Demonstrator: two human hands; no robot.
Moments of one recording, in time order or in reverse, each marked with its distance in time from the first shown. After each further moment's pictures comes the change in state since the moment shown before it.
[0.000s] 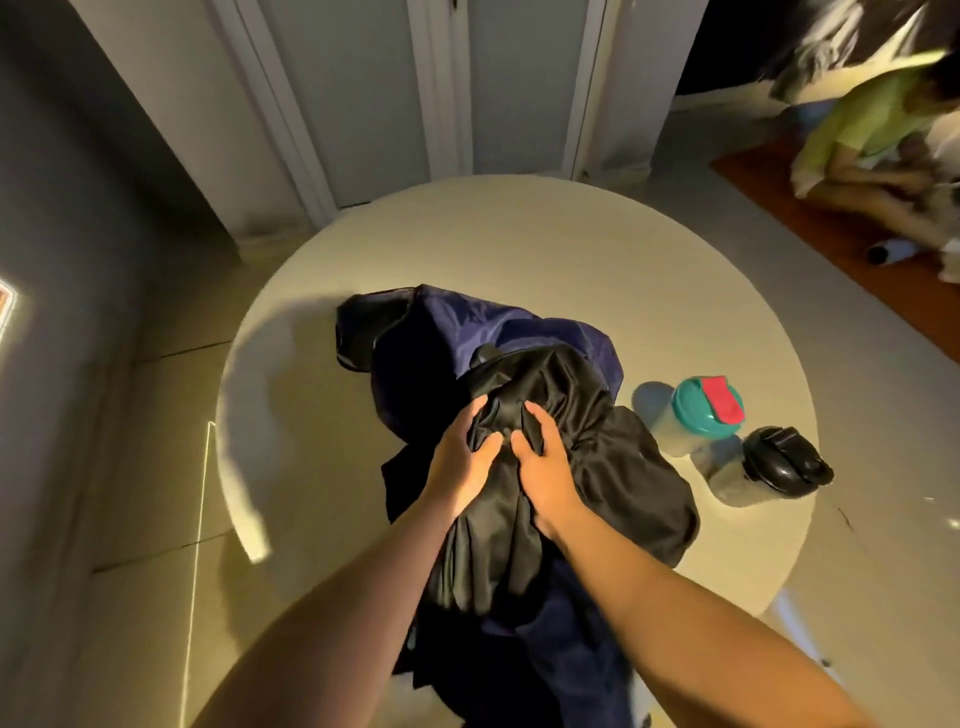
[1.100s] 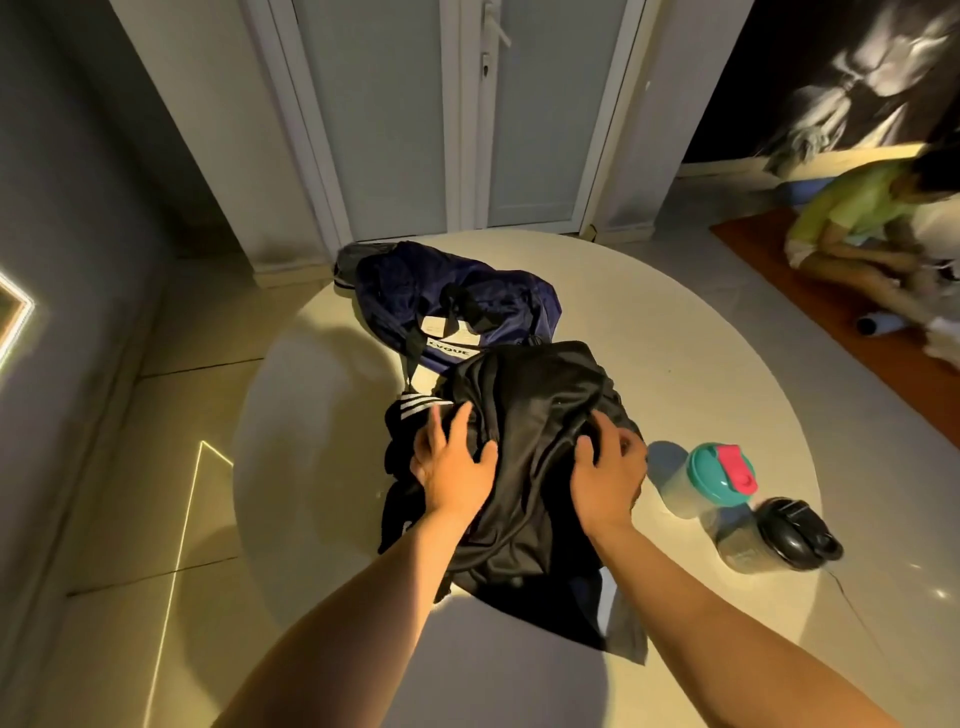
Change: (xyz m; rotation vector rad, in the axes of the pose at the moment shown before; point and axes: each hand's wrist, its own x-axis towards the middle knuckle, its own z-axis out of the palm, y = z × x) left_hand 0.032 0.013 -0.032 0.392 0.309 -0.026; right_hand 0.034 -0.045 -0.021 -0.621 0.447 -0.278
